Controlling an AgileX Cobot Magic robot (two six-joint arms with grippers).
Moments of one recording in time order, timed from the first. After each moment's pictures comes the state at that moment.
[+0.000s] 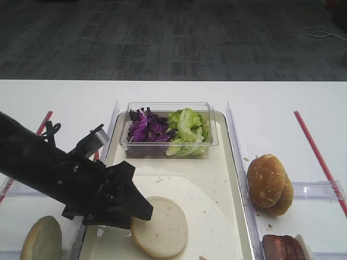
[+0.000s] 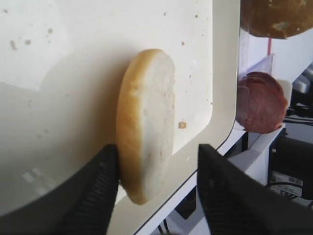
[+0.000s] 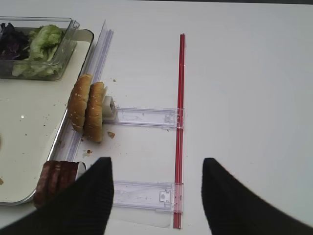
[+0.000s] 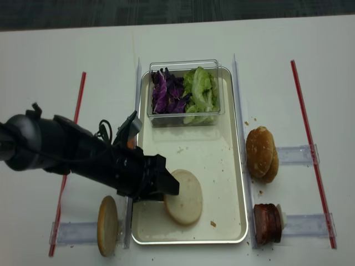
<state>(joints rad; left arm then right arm) -0.30 1.75 -0.68 -1.32 0.91 0.87 0.04 -0.02 -0.47 0.08 1.12 -0.03</state>
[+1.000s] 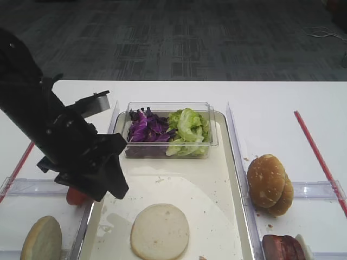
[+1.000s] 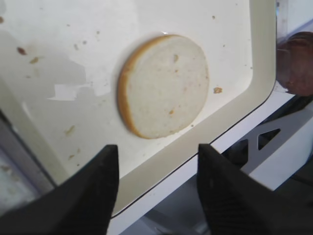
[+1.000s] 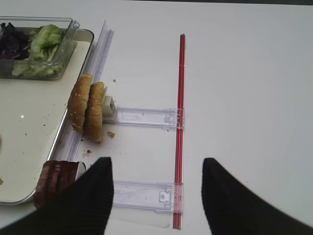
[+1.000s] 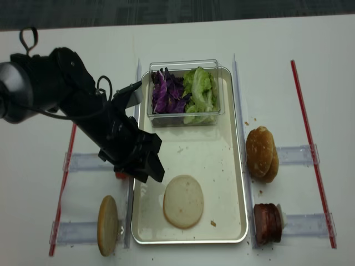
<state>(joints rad) -0.30 1.69 -0.99 -0.69 1.09 0.37 0.04 -0.02 -0.47 0.08 1.12 -0.03</state>
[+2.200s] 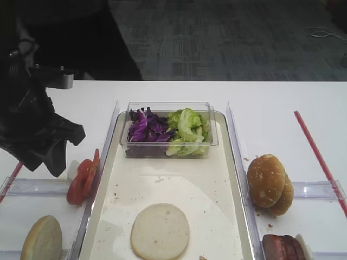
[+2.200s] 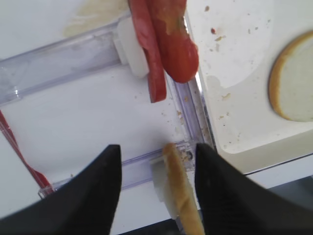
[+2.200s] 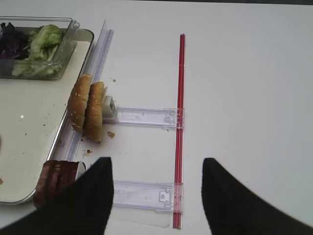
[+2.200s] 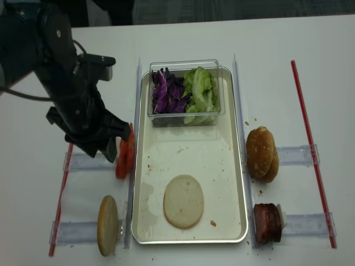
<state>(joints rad) -0.30 1.59 -1.14 -0.09 1.21 -0.01 0.04 -0.02 -0.47 0.07 1.12 -0.03</state>
